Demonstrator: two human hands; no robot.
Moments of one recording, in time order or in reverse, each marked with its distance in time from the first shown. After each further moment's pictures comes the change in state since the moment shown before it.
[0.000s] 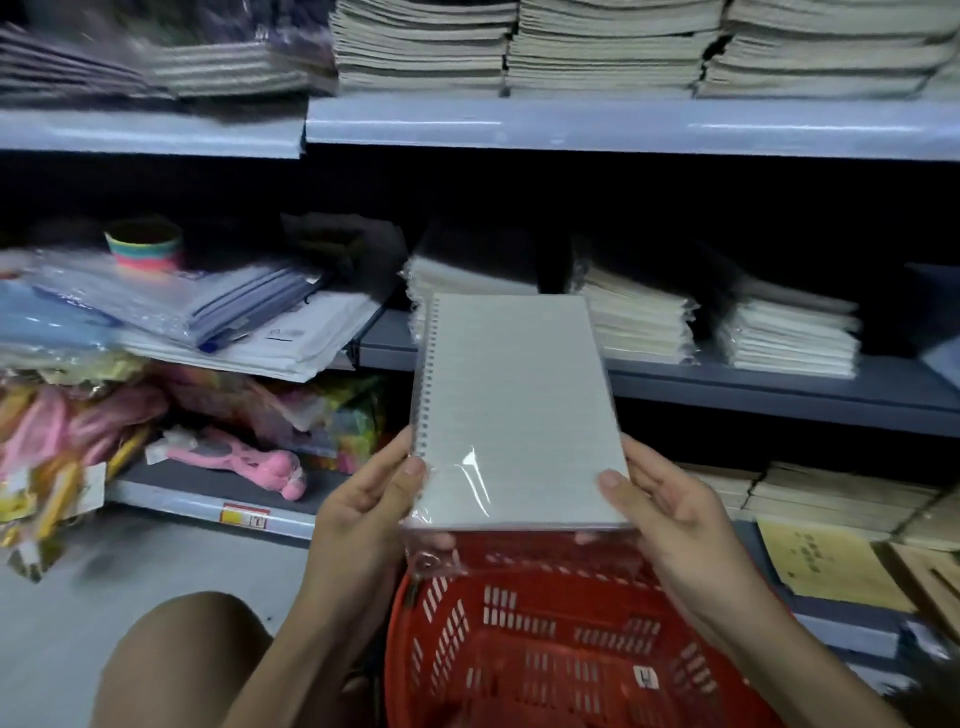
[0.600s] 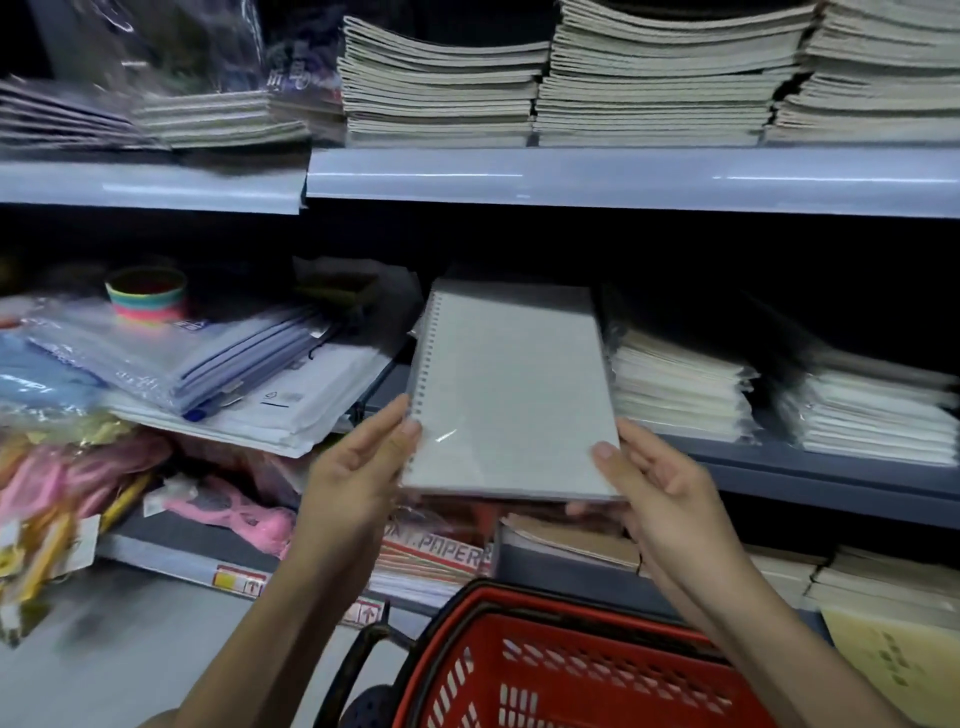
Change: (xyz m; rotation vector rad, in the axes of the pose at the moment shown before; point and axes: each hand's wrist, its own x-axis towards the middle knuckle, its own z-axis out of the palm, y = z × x) left_hand 0.116 0.043 0.005 0.029 0.064 0.077; right_hand 0.119 -0.017 0.023 0.064 -0.013 -0.061
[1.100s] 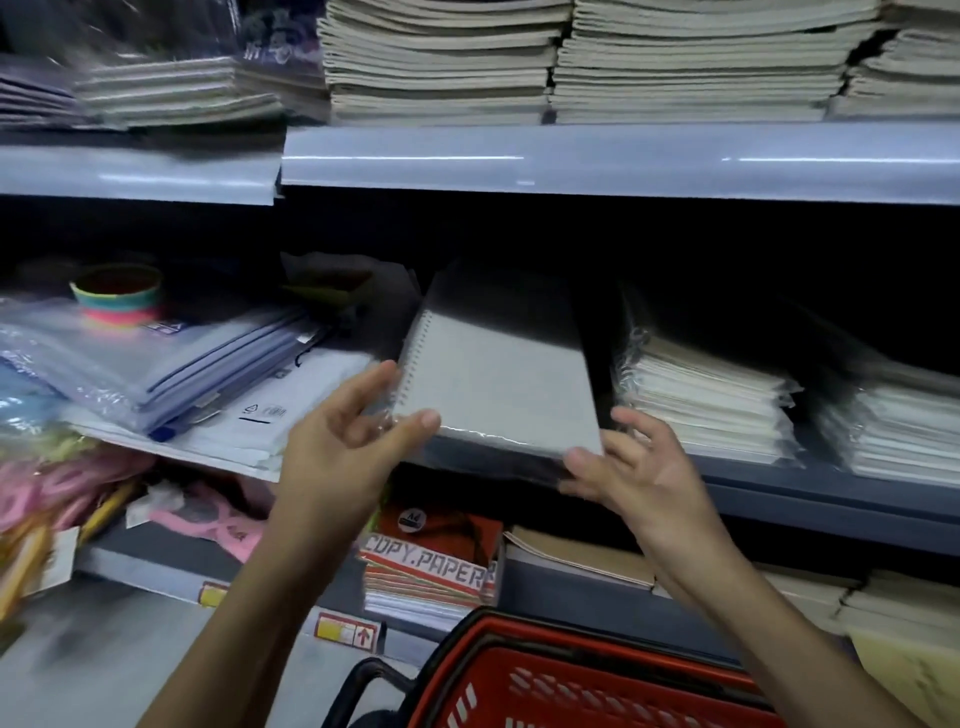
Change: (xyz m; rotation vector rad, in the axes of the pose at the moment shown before) left_hand 0.038 0.024 0.007 0.339 0.055 0.178; right_hand 0.058 0.017 0.006 -0.013 0.061 0.070
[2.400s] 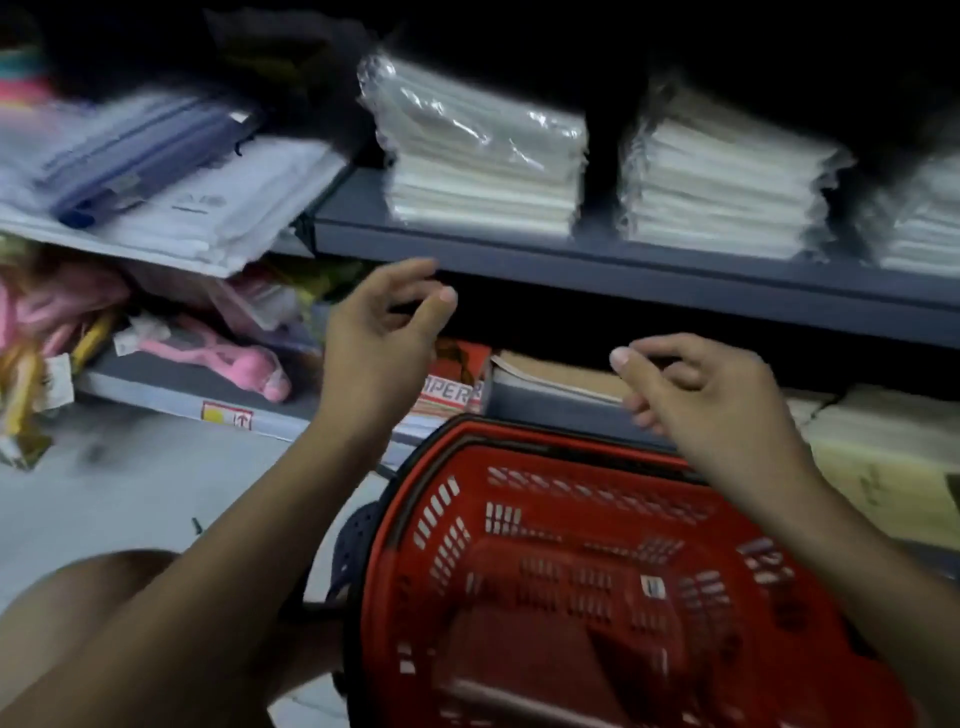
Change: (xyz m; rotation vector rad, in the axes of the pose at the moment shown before) left_hand -0.036 -0.084 0.040 0.112 0.043 -0.062; right_hand -0.059 0.043 -0.061 -0.776 0.102 -0.010
